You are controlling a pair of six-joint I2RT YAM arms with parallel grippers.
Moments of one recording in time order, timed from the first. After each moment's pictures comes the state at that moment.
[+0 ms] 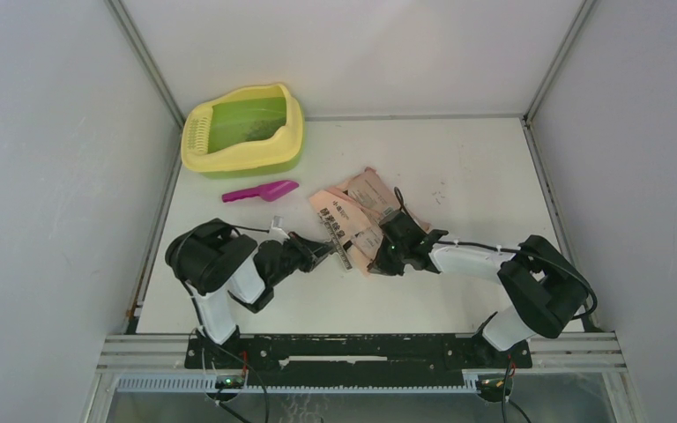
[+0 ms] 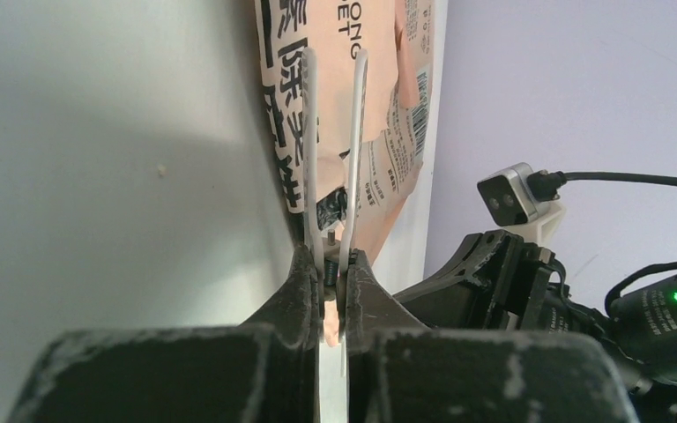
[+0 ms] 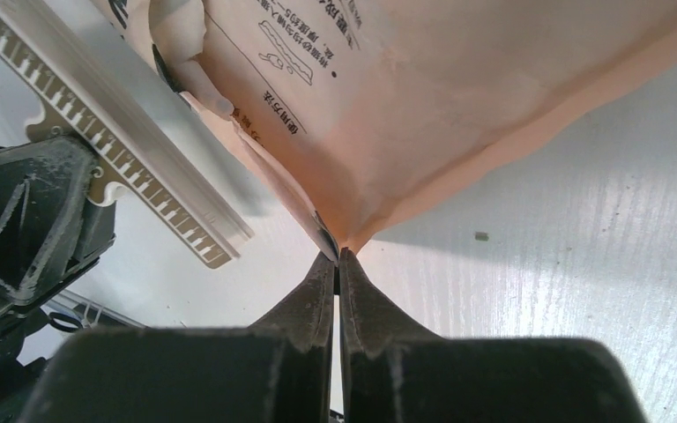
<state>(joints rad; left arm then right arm) -0.57 1.83 0.19 1.37 0.16 -1.33 0.75 1.51 0.71 -0.22 -0.08 1.08</state>
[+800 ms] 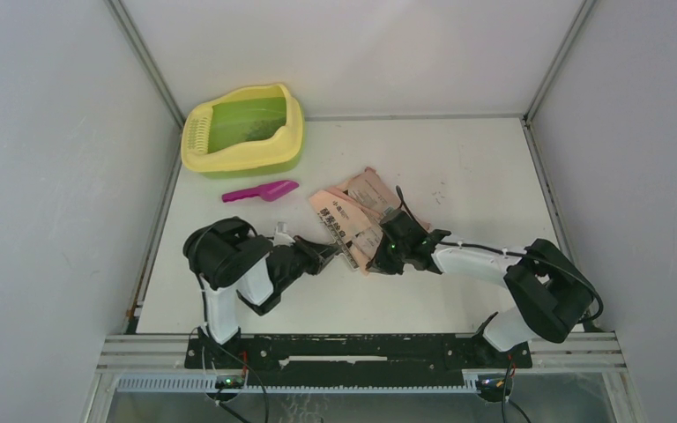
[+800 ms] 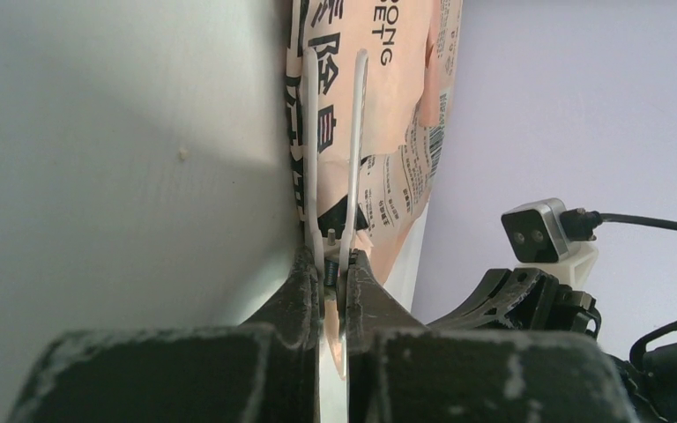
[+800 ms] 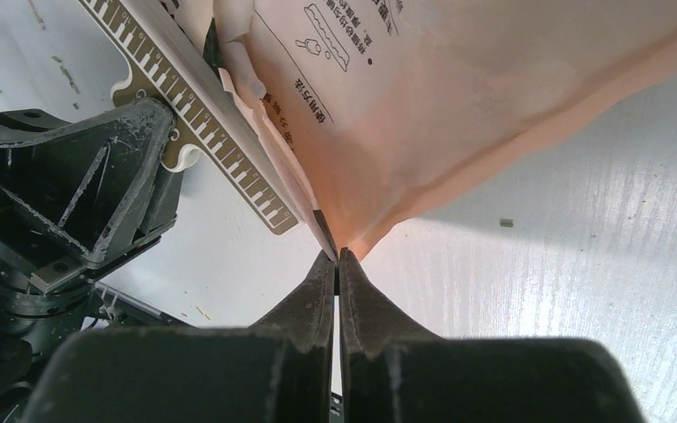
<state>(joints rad) -0.67 1.93 0.21 1.41 0.00 -1.44 0.76 1.48 0.71 -0.23 -0.09 1.08</state>
